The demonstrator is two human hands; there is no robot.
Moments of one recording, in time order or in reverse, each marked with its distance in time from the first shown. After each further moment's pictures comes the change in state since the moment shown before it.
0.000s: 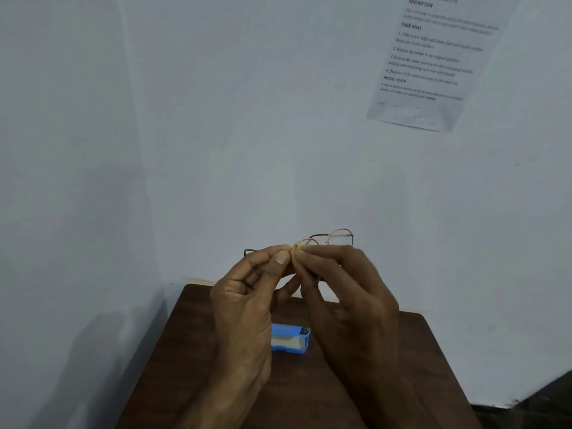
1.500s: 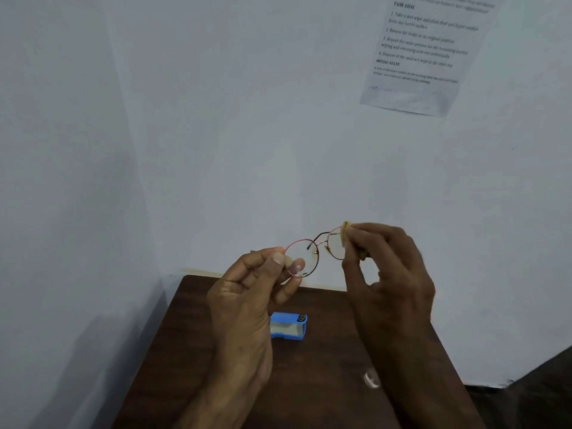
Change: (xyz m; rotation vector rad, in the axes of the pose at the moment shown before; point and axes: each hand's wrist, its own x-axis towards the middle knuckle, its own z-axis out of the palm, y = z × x) left_hand -0.018 0.012 0.014 -0.118 0.082 -0.158; right_hand 0.000 0.033 -0.030 -0.178 0.082 0.140
